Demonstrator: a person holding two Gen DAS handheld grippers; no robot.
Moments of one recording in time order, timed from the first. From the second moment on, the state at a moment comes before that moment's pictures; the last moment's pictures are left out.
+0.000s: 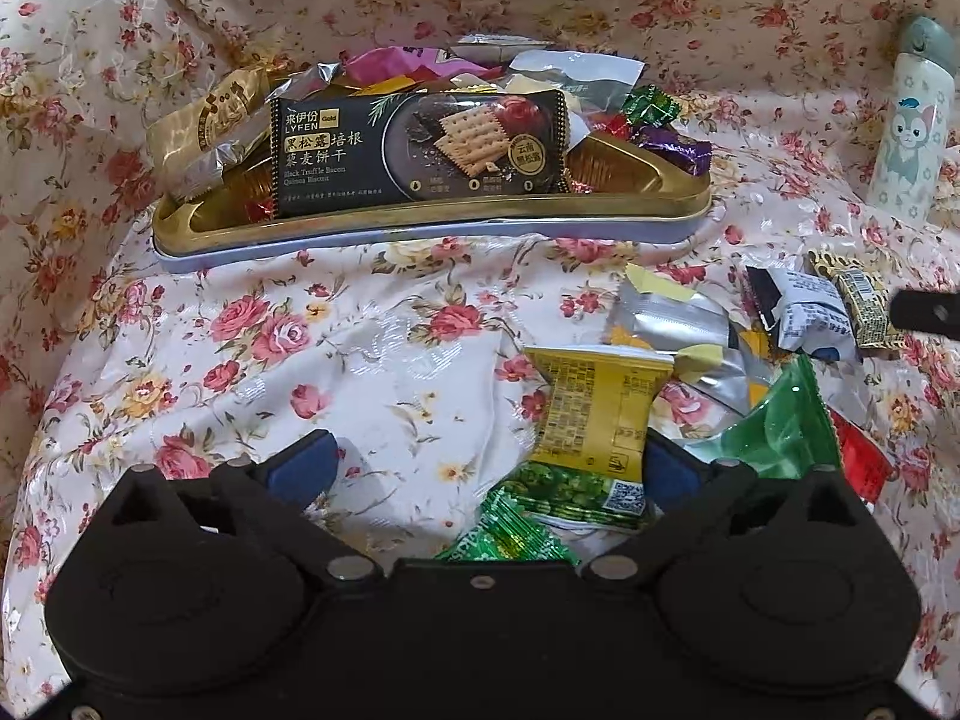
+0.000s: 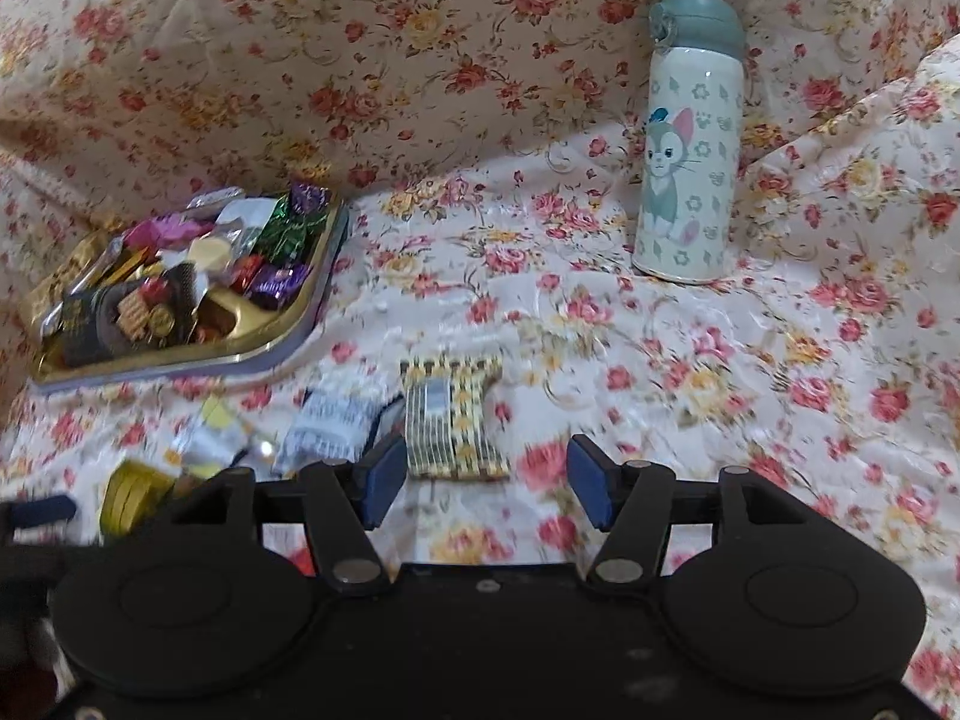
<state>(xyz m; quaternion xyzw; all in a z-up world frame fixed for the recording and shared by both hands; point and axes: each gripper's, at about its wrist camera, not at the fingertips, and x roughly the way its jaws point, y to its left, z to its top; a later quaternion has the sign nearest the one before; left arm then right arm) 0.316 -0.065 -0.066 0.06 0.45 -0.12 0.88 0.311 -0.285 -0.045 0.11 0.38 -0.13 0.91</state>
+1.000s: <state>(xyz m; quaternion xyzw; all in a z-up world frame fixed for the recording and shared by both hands) 0.317 -0.065 -0.066 0.06 0.45 -0.12 0.88 0.289 -0.273 -0.071 0.06 0.41 -0.14 0.90</state>
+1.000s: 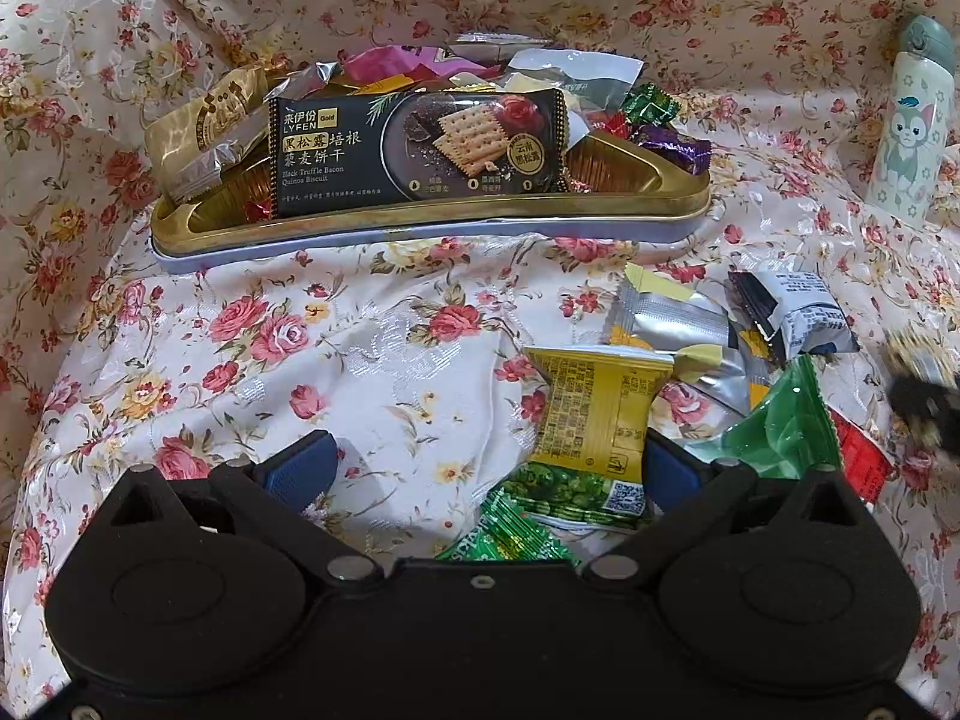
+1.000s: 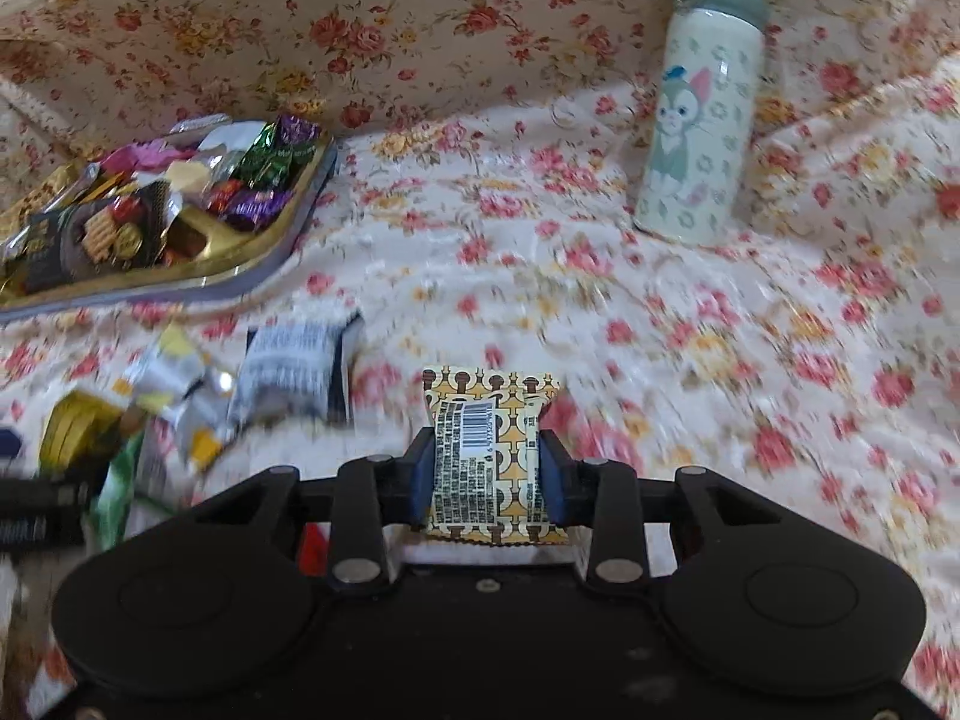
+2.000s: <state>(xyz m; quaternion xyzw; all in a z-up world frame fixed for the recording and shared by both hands) 0.323 -0.072 -0.059 0.07 0.46 -0.13 0.88 0.206 -0.254 -0.073 0.05 0.40 -0.13 0.91</state>
